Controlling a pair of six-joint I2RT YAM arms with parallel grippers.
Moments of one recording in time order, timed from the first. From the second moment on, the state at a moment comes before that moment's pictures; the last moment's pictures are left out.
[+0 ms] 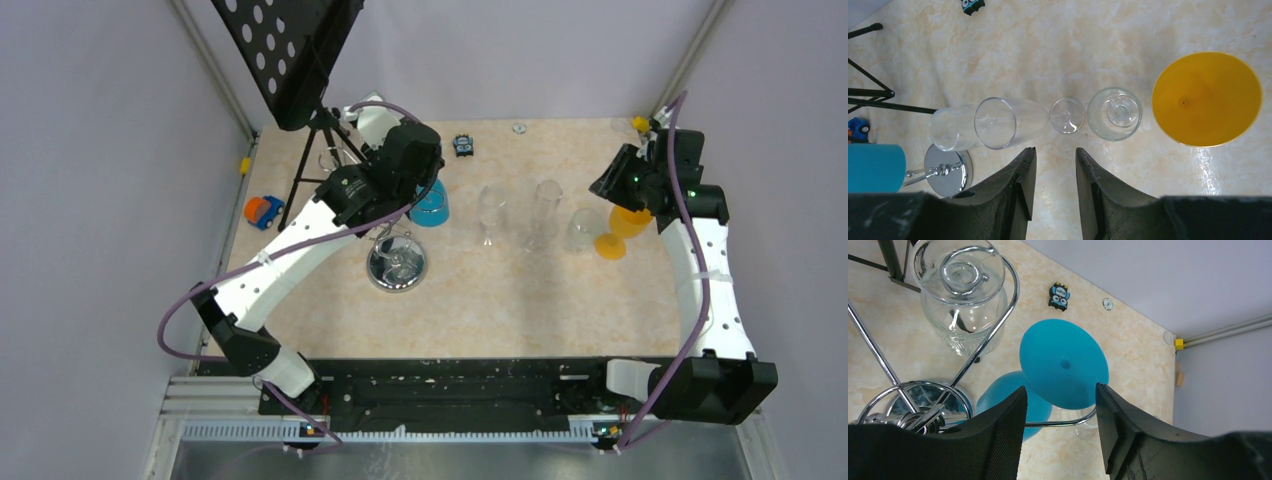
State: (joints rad) left arm -0.84 1.55 1.81 -0.77 -0.75 -0.98; right arm -0.07 1.22 1.35 -0.81 -0.16 0.38
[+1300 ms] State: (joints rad) left arm -0.76 1.43 1.60 -0.48 -0.63 -1.09; right arm -0.07 1.22 1.35 -0.81 -0.16 0.38
